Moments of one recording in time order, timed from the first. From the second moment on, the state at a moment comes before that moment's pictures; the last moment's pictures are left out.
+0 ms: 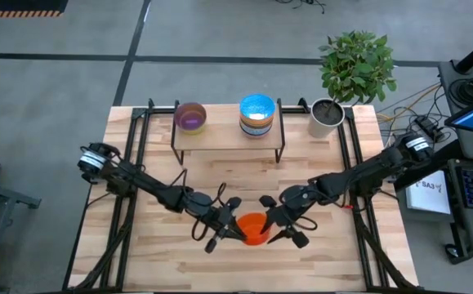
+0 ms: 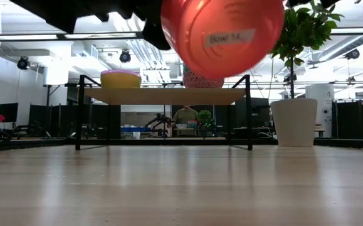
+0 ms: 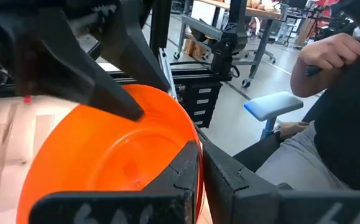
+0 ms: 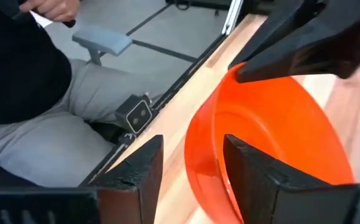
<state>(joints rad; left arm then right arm) -0.34 1.72 0.85 0.71 0.17 -0.14 0.33 1.46 0.88 0.12 -0.38 0.00</state>
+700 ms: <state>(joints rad) -0.14 1.11 1.19 -0.75 -0.56 -0.15 0.33 1.08 0.85 -0.05 -0.18 -0.06</state>
